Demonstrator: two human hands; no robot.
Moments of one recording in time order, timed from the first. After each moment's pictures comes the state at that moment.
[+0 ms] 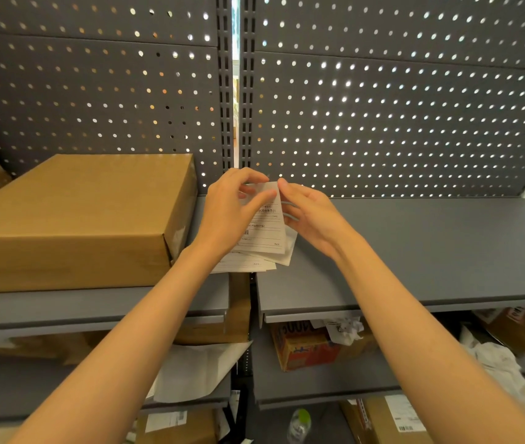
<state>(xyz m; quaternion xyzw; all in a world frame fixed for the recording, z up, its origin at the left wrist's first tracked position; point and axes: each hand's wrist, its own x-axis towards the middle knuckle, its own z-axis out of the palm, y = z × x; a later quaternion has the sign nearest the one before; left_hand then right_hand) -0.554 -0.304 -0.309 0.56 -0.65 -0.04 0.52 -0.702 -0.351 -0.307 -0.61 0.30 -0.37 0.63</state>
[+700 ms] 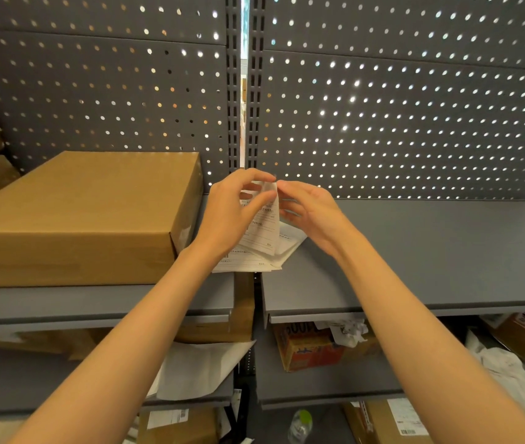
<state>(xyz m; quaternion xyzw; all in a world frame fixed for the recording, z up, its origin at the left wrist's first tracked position) -0.549 -0.301 -0.310 0.54 -0.65 -0.08 0.53 -0.695 -0.353 -0.306 -0.61 0.30 -0.39 0.62</state>
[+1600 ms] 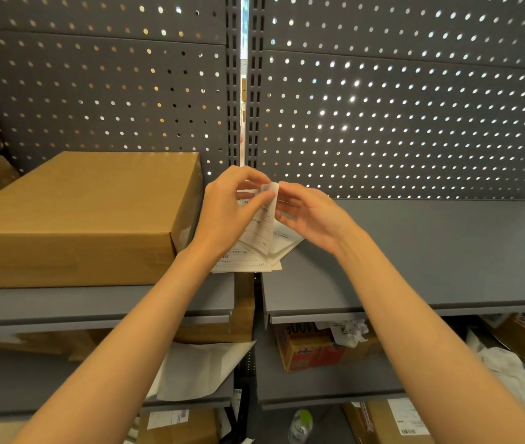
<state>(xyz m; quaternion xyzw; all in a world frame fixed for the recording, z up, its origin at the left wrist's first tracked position) -0.547 -0.297 -0.309 0.52 -0.65 -0.06 0.55 -0.693 -0.357 -0.303 -0.55 0.27 -0.35 0.71</state>
